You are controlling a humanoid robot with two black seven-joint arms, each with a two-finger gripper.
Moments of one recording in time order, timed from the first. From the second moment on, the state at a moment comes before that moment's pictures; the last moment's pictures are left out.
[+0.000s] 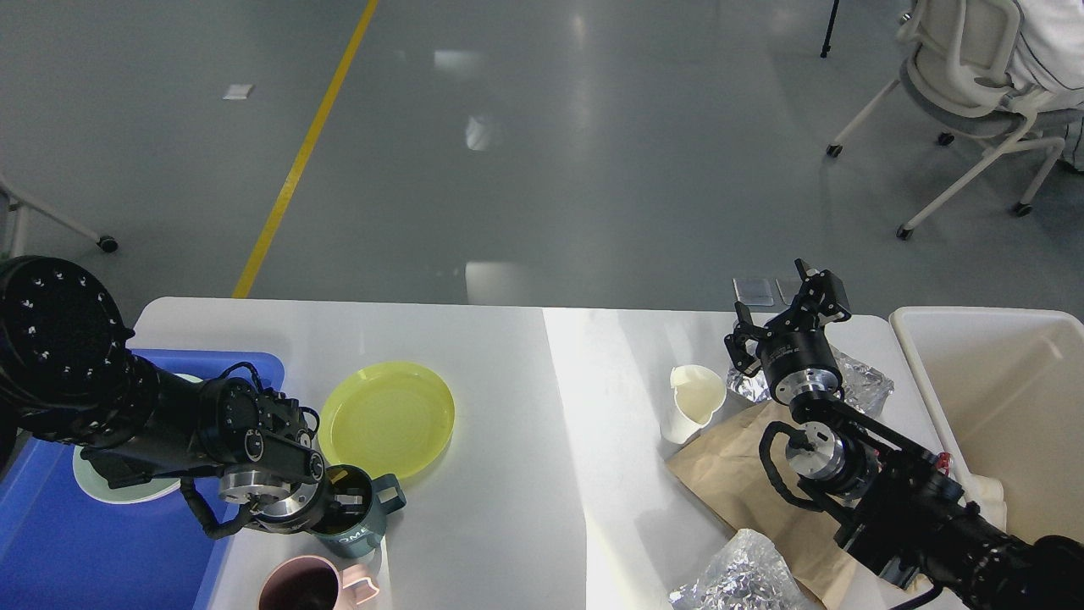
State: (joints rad) left arm -1.43 0.16 1.14 -1.25 -0.01 -0.11 0.33; right arm 0.59 -0.15 0.61 0.62 0.12 0.07 0.56
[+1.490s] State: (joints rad) left arm -2.07 0.95 1.10 -1.24 0.33 -0.96 0.46; right arm 0.59 -0.15 0.61 0.62 0.12 0.07 0.56
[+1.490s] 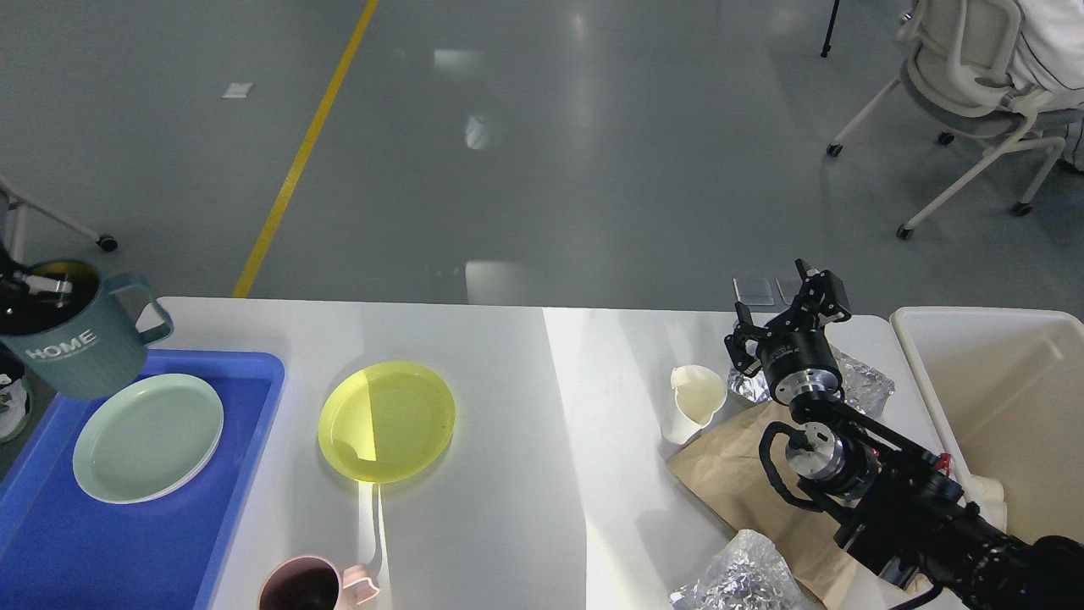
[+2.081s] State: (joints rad) left arm -1.50 1.08 1.05 -1.19 0.42 -0.36 0.45; right arm 0.59 -0.15 0.61 0.62 0.12 0.07 0.56
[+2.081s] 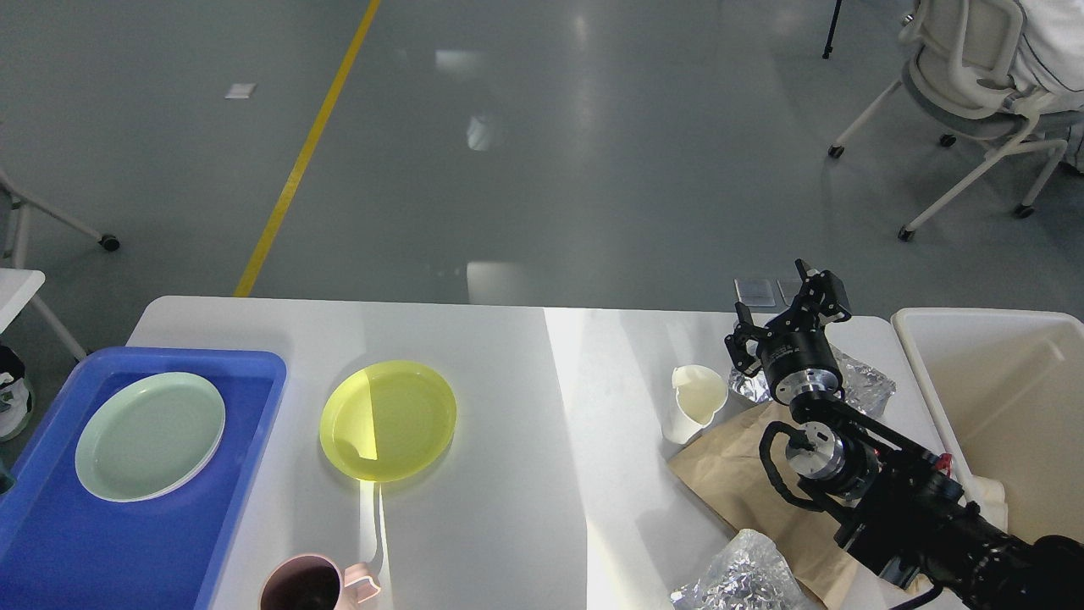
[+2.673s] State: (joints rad) left arm -1.13 0.96 0.82 -1.02 0.42 -0.21 0.45; right arm 0.59 -0.15 0.61 0.62 0.12 0.07 0.56
